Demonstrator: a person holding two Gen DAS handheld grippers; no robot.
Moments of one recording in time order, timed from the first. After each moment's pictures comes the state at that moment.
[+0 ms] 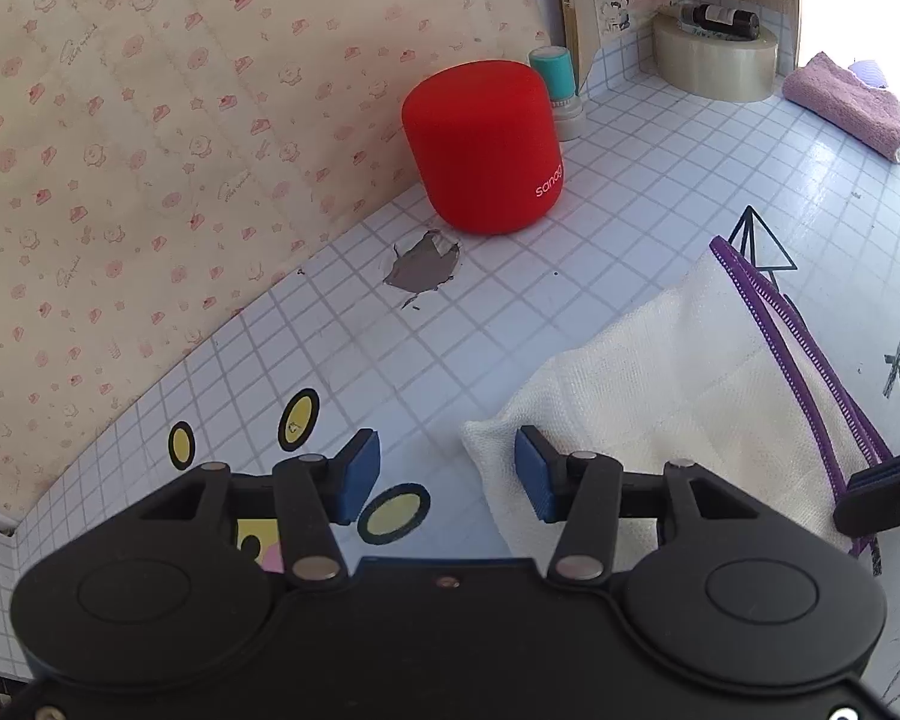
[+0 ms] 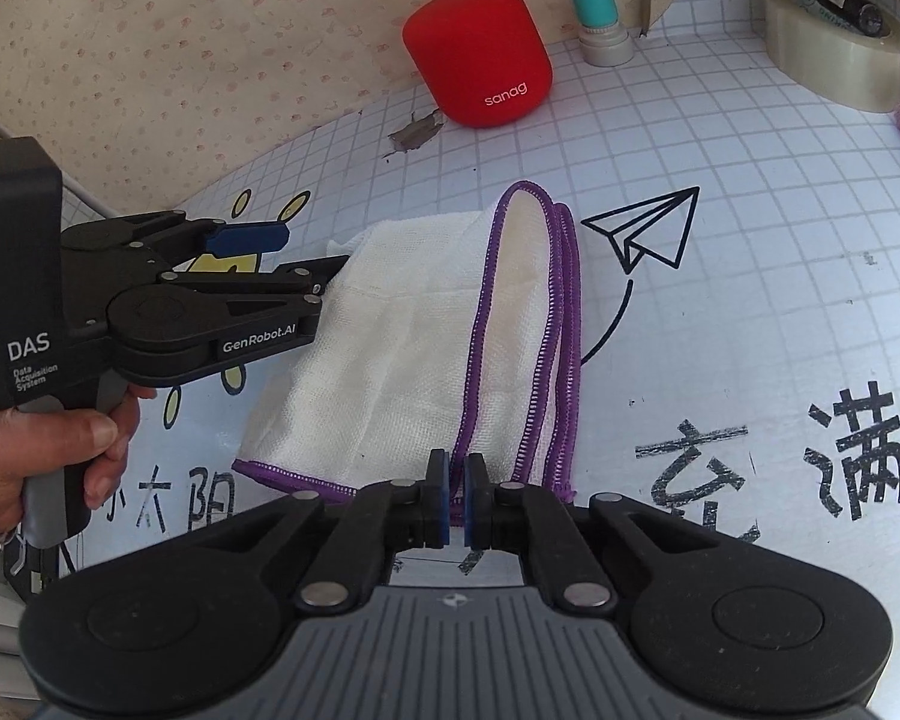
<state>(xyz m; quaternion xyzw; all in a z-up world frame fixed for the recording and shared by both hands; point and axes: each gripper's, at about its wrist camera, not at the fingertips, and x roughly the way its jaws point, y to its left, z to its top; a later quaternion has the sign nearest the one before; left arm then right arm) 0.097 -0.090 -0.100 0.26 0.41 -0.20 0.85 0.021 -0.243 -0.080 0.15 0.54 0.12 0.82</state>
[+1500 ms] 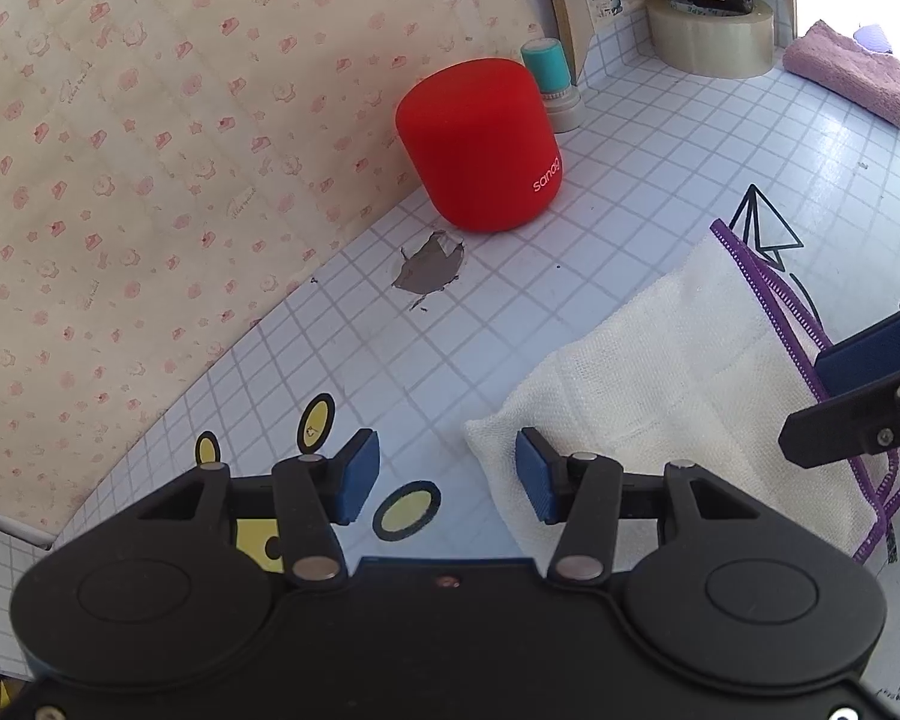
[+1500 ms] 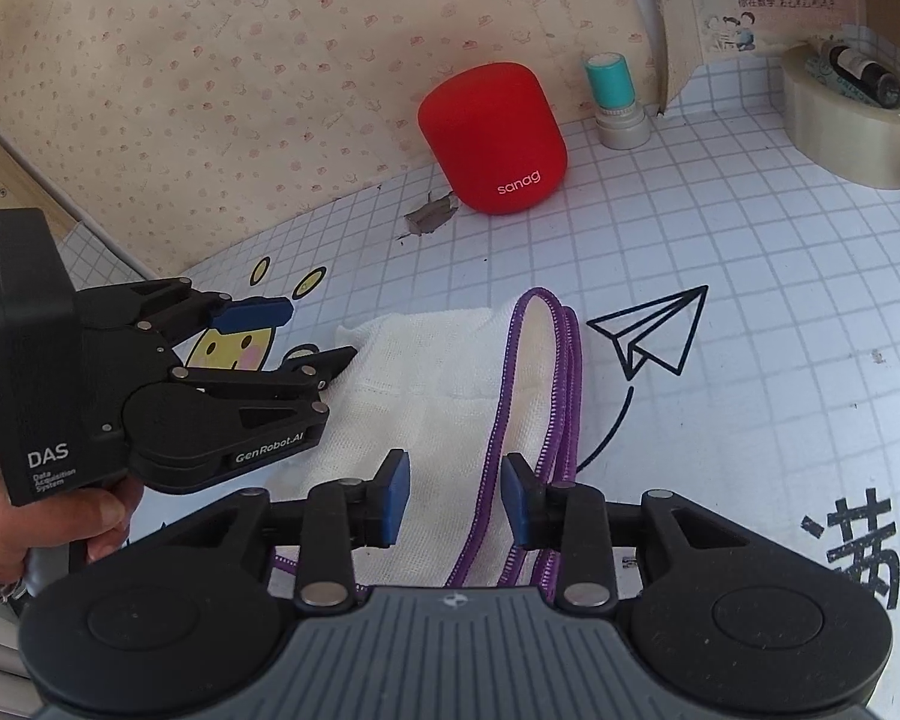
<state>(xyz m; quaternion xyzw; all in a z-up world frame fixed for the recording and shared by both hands) 0.090 -0.095 -0.096 0.29 0.40 -0.19 0.85 0.041 -0.249 -0.073 0.15 0.49 0.14 0.85</state>
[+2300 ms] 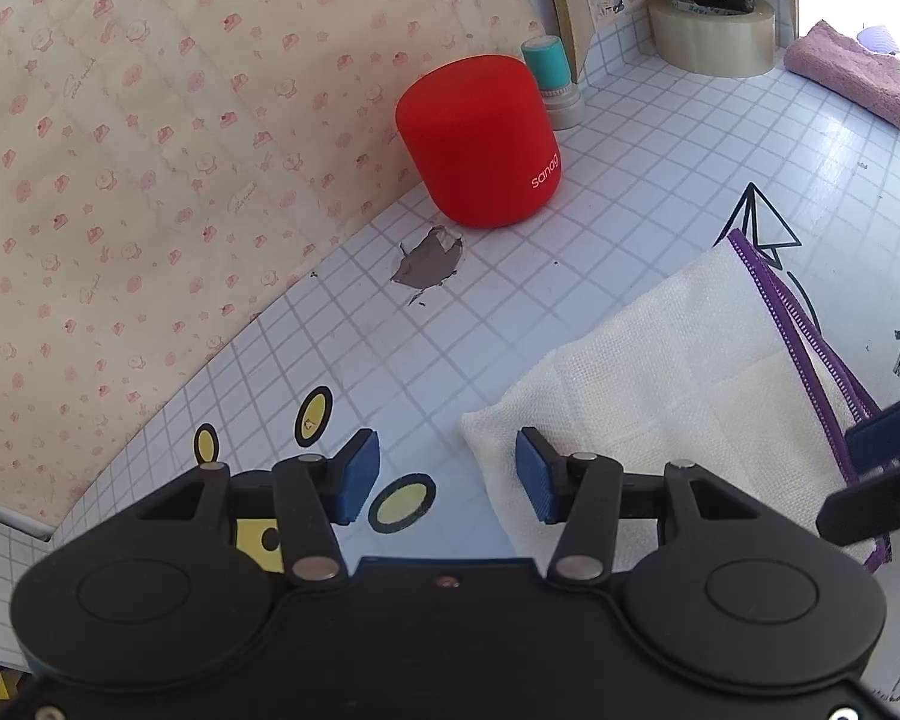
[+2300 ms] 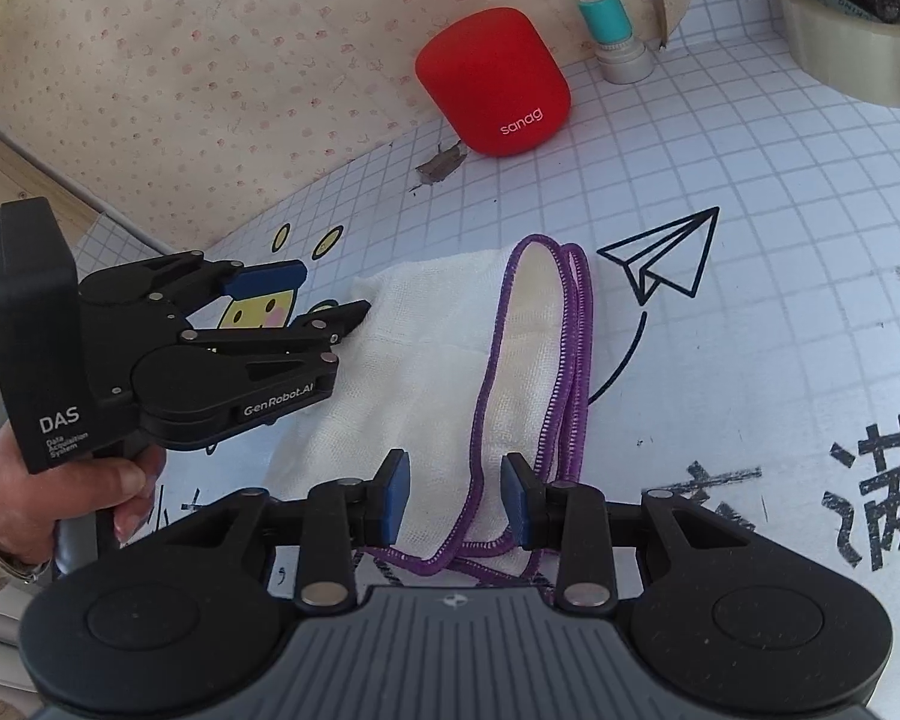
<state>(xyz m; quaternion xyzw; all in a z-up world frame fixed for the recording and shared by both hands) 0.086 -0.098 -0.096 0.29 0.40 -0.18 0.85 0.027 -0.260 -0.082 0.21 0.51 0.19 0.81</state>
